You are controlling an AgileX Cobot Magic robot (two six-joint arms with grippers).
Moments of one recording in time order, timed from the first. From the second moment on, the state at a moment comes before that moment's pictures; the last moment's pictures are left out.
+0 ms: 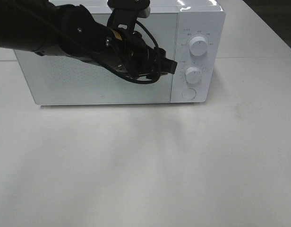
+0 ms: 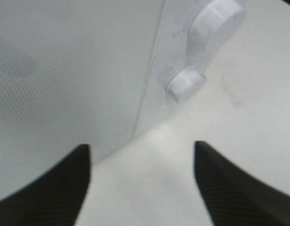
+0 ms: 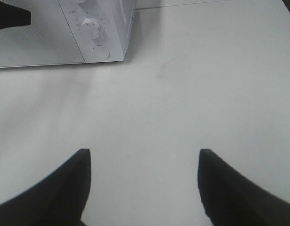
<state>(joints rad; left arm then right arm) -0.73 1.92 -1.28 -0.32 0.08 0.18 0.15 -0.01 -0.52 -0.03 1.04 0.18</state>
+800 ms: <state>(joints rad) -0.69 1.72 -1.28 -0.27 0.83 0.14 0.15 -0.01 -0.52 -0.02 1.04 0.18</state>
